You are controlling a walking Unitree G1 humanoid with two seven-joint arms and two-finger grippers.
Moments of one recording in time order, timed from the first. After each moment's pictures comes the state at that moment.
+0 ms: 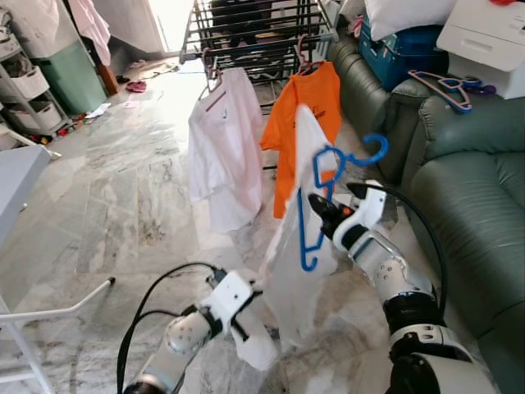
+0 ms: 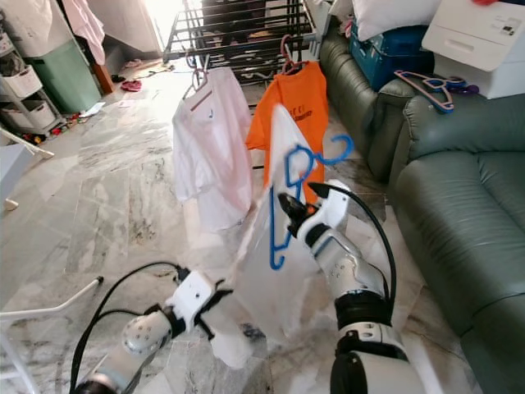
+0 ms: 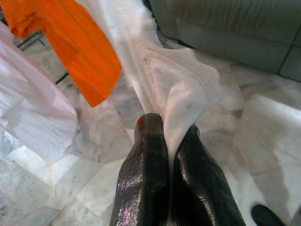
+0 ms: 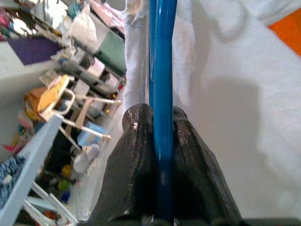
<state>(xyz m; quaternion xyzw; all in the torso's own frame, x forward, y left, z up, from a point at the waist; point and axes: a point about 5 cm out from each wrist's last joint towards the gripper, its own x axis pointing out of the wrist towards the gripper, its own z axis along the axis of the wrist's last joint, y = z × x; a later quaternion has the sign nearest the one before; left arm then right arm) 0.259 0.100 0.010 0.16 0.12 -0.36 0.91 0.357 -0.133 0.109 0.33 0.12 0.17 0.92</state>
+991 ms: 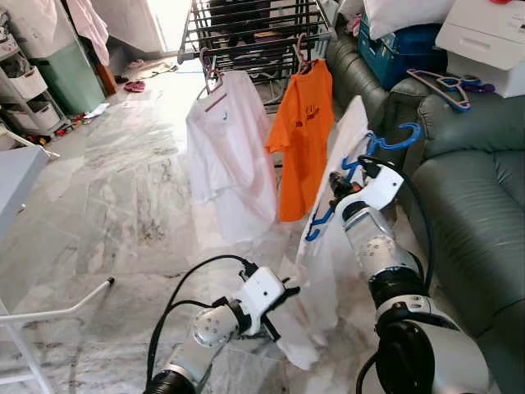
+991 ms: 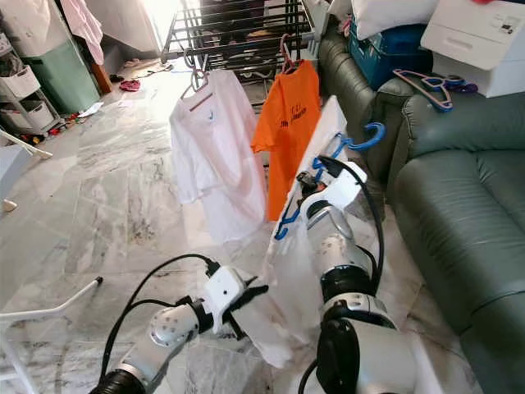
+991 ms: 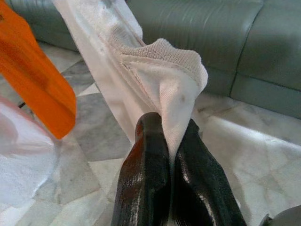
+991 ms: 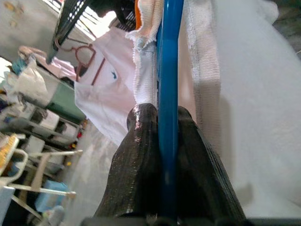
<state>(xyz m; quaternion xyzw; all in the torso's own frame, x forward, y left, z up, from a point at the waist) 0.258 0.051 0.022 0.12 0.08 -0.45 0.88 0.383 -0.135 0.126 0.33 0.09 0.01 0.94</state>
